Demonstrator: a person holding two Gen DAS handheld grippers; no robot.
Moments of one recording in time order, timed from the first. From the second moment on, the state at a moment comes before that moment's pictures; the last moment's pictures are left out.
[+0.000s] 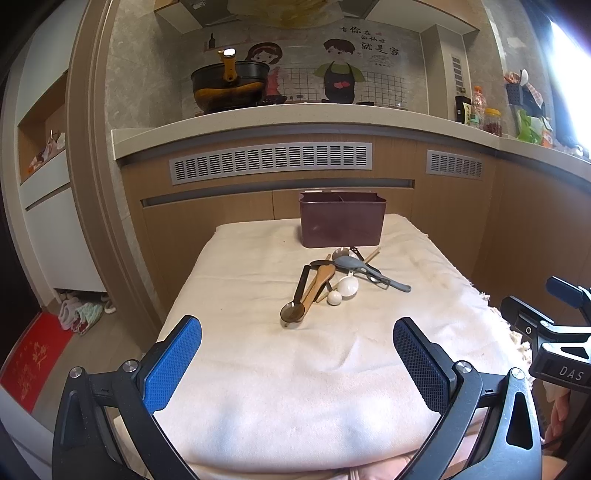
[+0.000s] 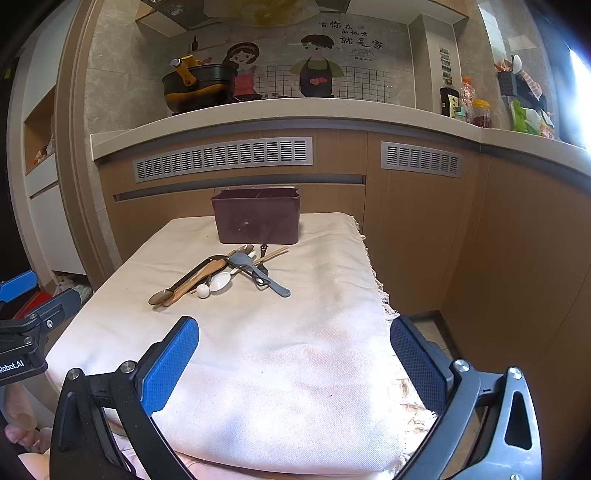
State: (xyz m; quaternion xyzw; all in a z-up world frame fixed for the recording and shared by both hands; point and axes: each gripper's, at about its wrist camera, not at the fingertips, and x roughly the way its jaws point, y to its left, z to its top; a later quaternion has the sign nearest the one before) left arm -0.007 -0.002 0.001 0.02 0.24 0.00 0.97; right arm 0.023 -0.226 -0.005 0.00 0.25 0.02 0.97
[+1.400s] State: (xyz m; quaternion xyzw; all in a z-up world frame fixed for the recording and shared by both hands) left arm 0.086 0.007 0.003 0.00 0.27 -0.07 0.96; right arm 0.087 -0.225 -0.004 -0.04 0.26 0.00 0.96
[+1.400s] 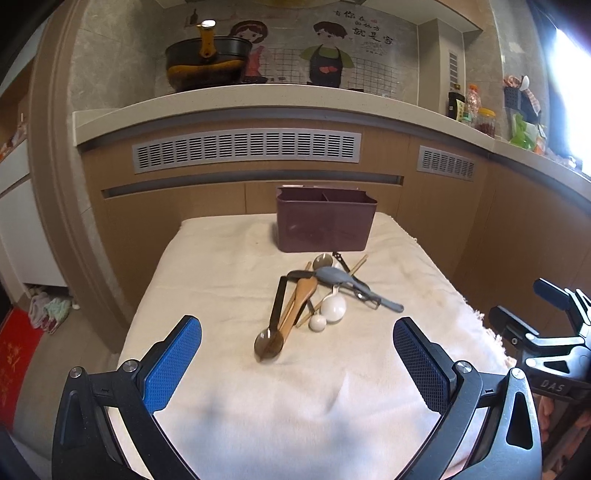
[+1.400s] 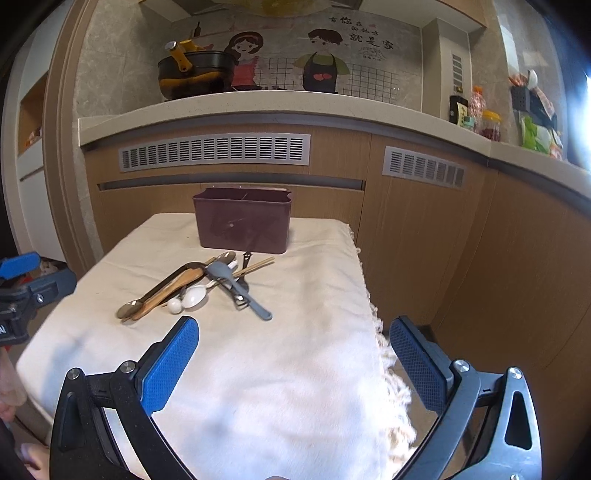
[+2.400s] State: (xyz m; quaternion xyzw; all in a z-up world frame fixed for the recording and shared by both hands) left arm 0.217 0.099 -0.057 -0.04 0.38 0.01 0.92; right arm 0.316 -0.136 -0.086 -0.13 0.44 0.24 0.86
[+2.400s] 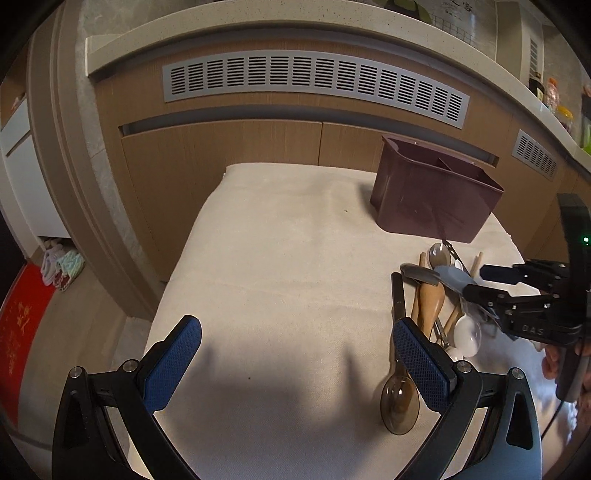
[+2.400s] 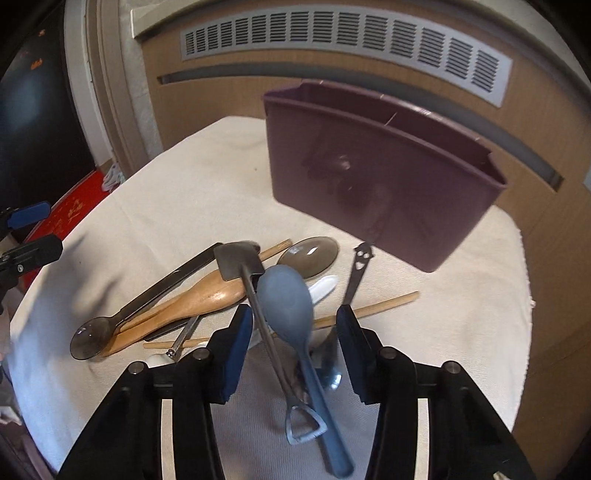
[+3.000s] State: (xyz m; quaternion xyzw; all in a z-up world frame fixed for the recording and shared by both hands) left arm 0.245 0.060 -0.063 -0.05 0.43 -0.07 0.90; right arm 0.327 -0.159 -0.087 -0.10 0.45 0.22 0.86
